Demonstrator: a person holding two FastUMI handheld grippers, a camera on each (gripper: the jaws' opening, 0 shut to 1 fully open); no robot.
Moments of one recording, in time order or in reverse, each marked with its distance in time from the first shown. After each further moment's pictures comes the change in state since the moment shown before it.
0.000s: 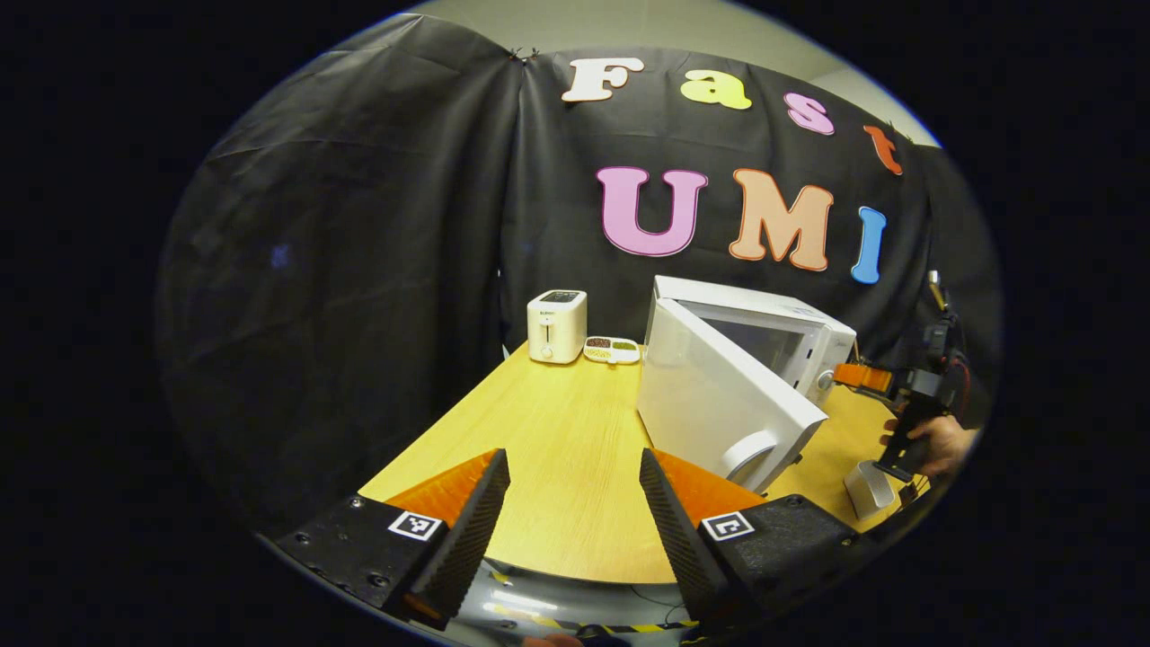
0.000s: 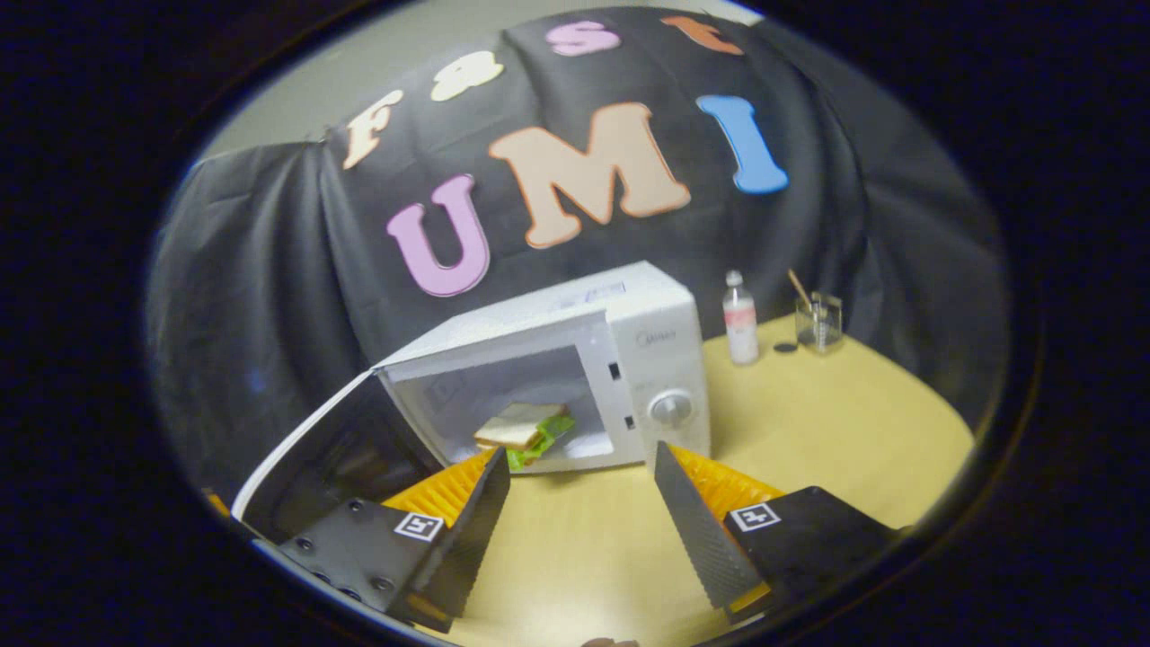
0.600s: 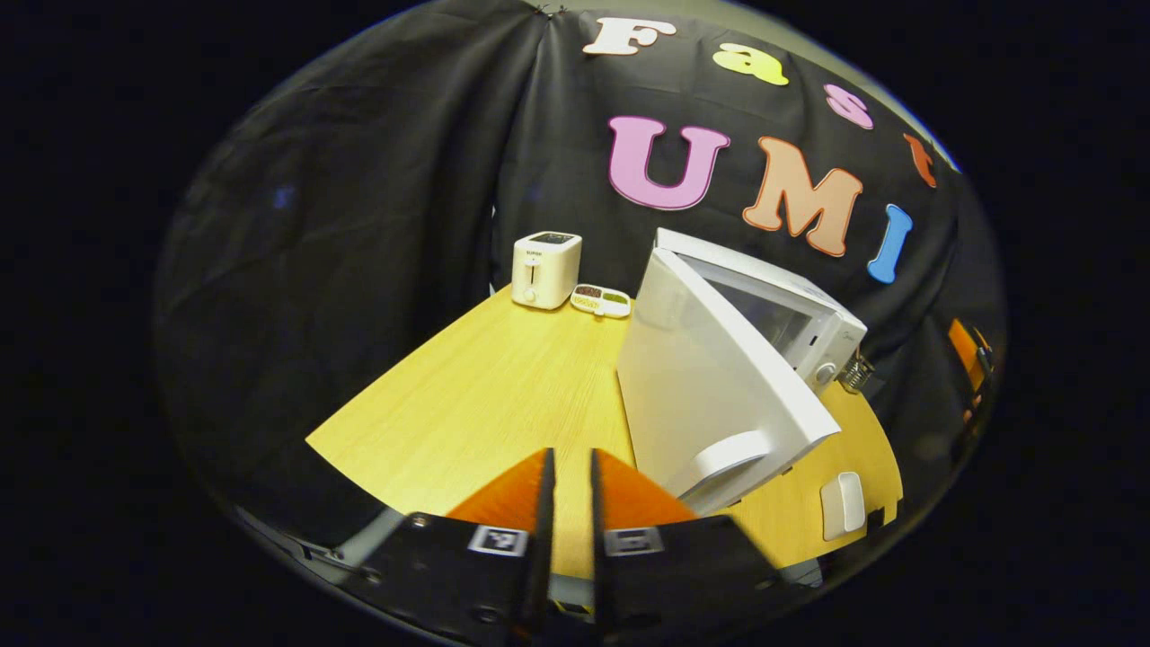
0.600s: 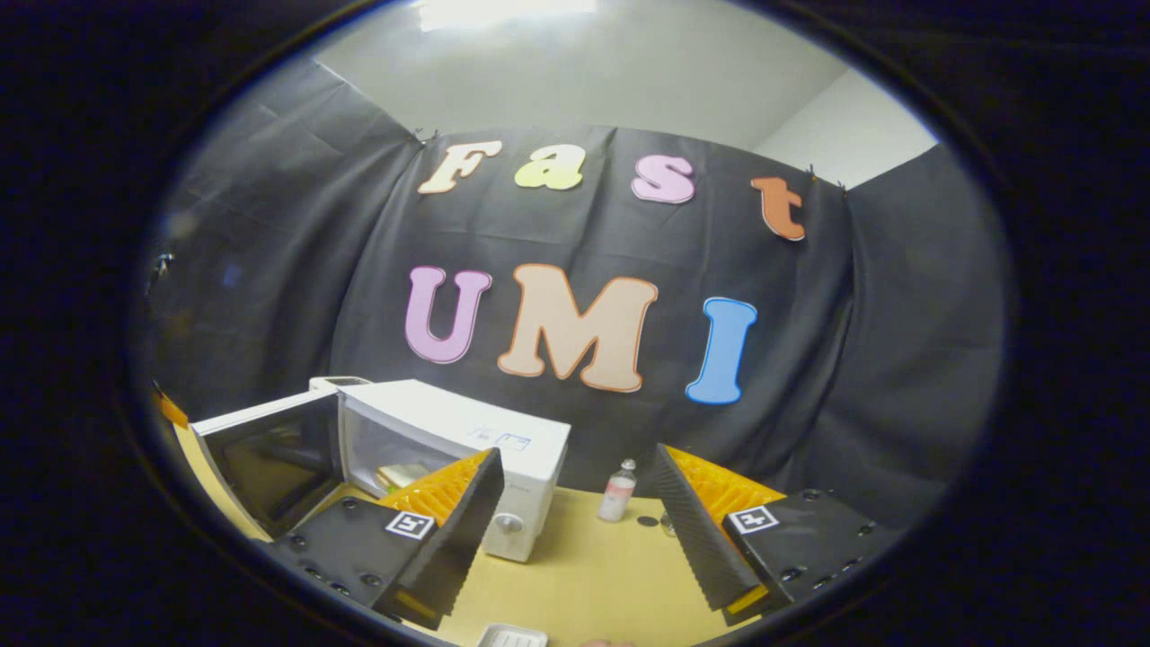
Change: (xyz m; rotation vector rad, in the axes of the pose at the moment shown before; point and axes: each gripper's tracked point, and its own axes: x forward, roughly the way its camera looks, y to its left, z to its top) left arm 0.044 -0.026 -0.045 -0.119 0.217 0.063; right arm -0.100 -0.078 0.167 -0.375 -0.362 -0.077
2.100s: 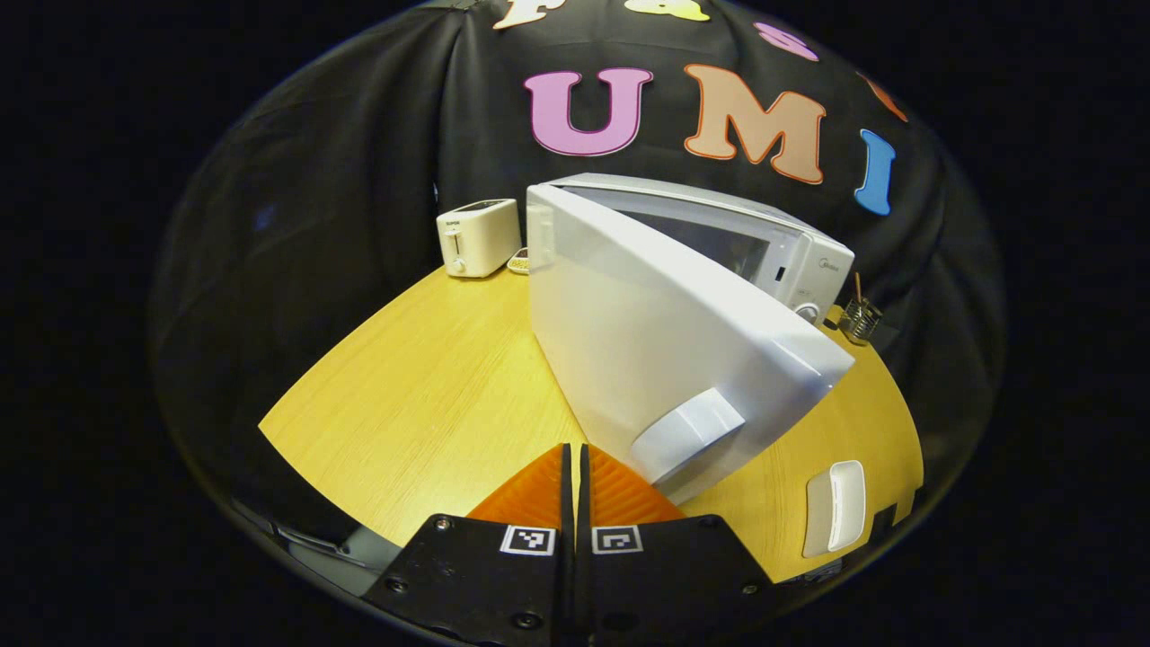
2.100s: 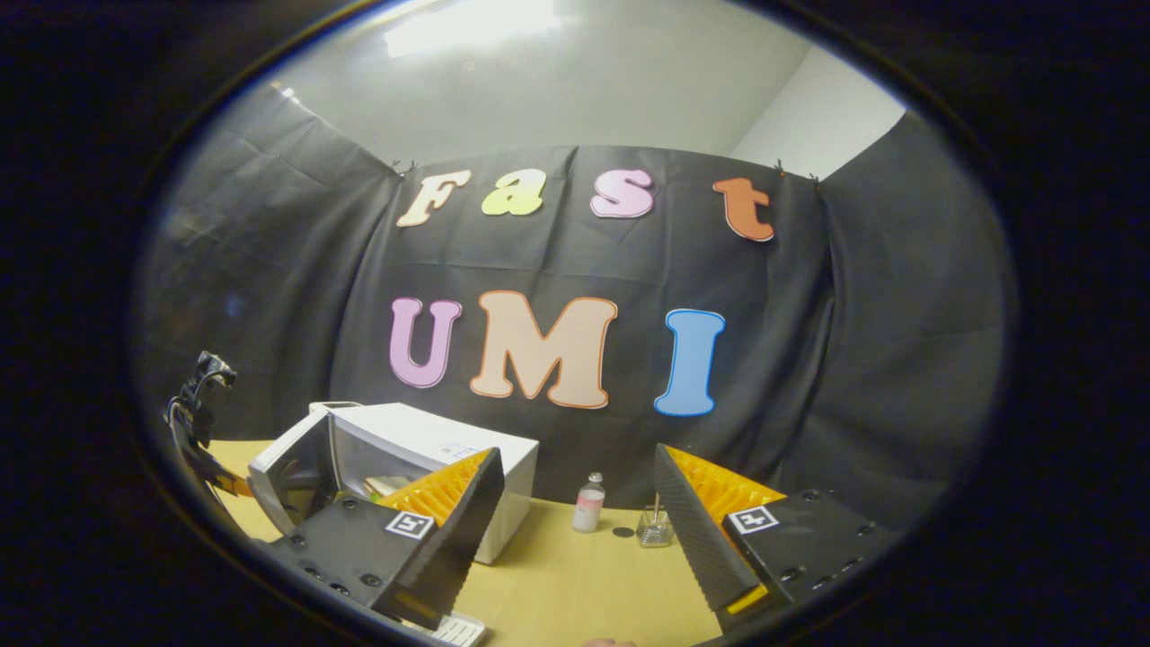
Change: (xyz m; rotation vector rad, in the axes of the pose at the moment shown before) left arm 0.042 -0.170 -0.034 0.162 0.071 -0.043; right arm -0.018 -0.096 0.013 0.059 -0.049 0.019
